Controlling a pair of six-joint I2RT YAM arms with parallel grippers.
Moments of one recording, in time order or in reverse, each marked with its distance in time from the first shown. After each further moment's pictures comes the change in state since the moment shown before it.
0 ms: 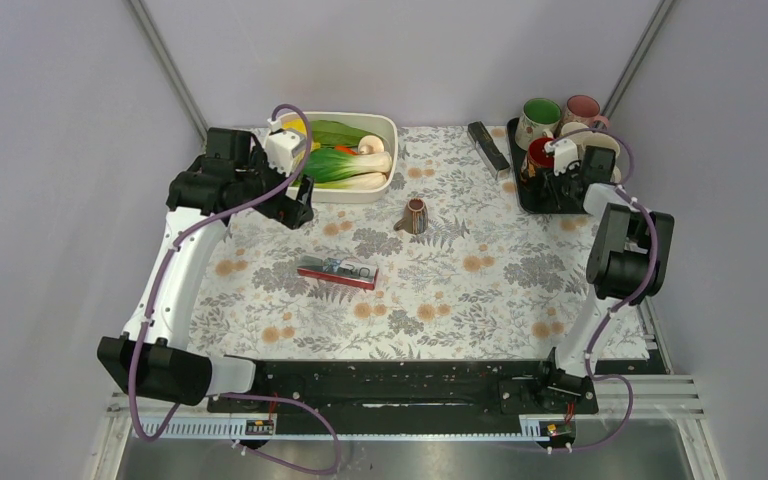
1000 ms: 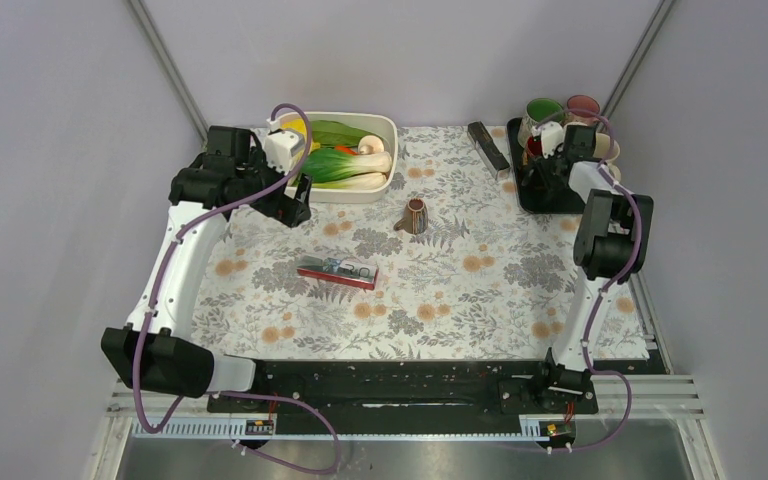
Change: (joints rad) left arm 0.023 0.033 0.000 0.000 -0.010 0.011; right arm 0.087 0.225 0.352 -0.140 0.211 -0.005
